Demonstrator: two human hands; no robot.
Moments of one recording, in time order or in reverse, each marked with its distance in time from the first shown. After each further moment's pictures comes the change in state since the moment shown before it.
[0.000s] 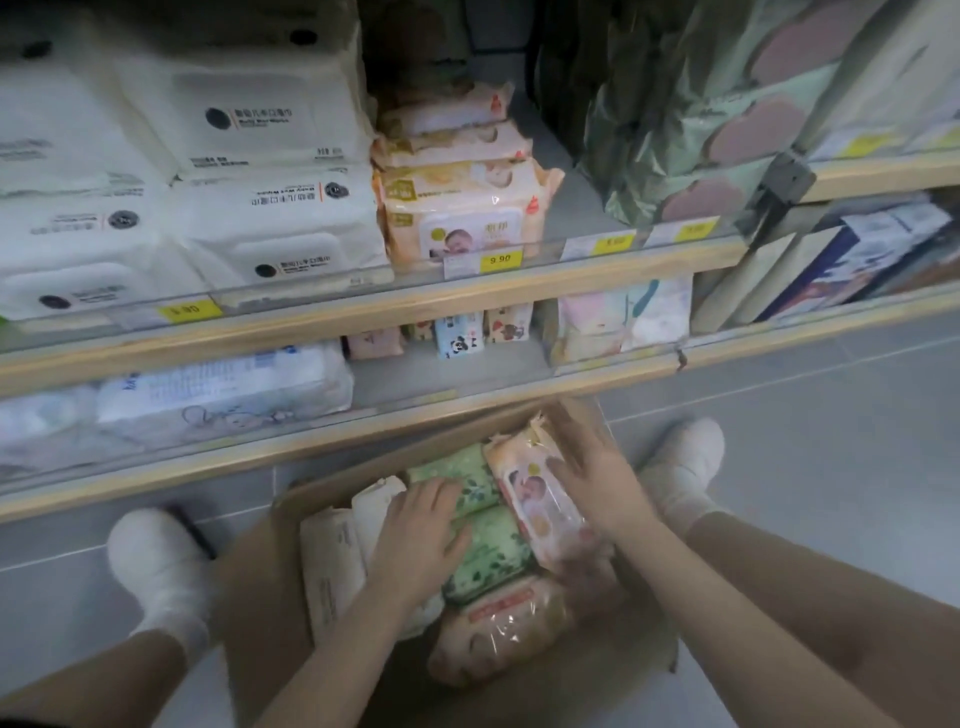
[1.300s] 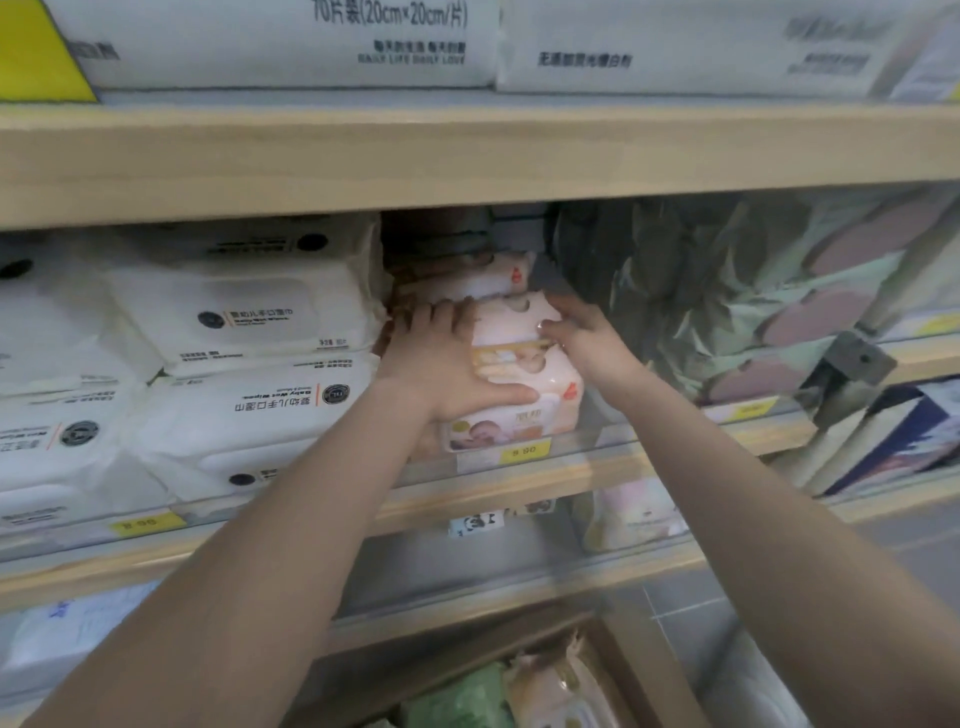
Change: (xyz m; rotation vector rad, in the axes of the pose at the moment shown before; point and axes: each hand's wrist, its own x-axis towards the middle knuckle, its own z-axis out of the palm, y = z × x) left_hand 0.285 -0.002 -0.235 0.299 0.143 -0.086; right_hand 0.271 -0.138 -0.134 0.552 0.111 -0.192
